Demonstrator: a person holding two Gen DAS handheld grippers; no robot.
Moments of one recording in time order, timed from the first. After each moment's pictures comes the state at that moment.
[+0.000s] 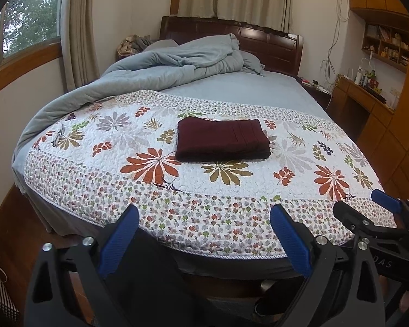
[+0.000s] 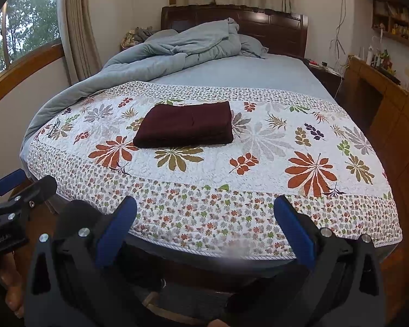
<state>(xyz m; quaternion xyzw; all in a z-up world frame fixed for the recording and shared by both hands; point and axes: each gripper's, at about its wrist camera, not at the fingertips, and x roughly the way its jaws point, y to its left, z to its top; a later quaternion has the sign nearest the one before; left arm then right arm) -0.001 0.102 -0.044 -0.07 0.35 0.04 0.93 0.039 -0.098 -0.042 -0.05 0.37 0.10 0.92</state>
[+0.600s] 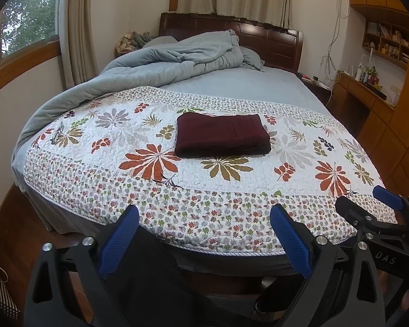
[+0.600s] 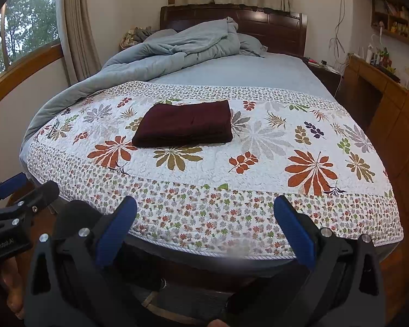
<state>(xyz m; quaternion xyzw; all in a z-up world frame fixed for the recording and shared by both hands) 0.001 0.101 -0.050 -0.07 0.36 0.04 0.93 0.041 -0.101 -0.045 -0.04 0.37 0.10 0.92</state>
